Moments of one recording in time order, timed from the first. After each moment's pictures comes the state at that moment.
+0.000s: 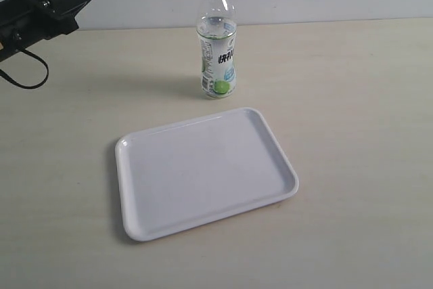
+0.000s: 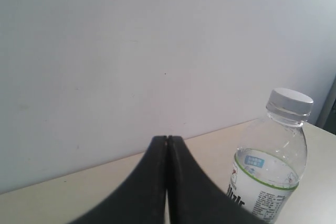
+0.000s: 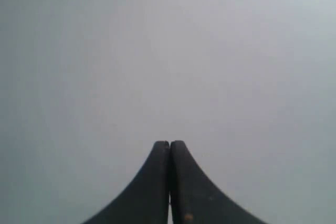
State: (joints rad) left arm 0.03 1.98 -0.94 0.83 -1.18 -0.66; right arm -0.09 0.07 -0.01 0.21 -0.58 0.18
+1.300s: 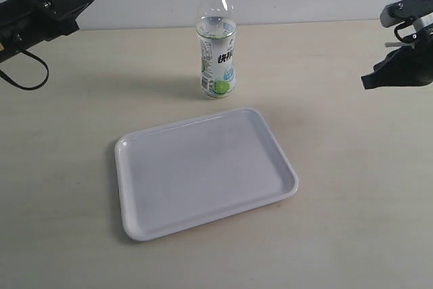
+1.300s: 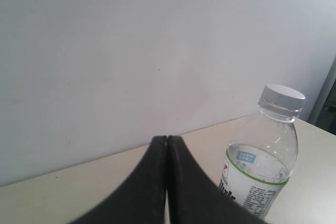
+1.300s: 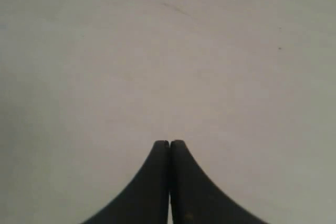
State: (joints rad) left arm 0.03 1.98 -0.94 0.85 -1.18 -0.68; right arm -0.25 1.82 -0.89 1.61 0.29 -2.01
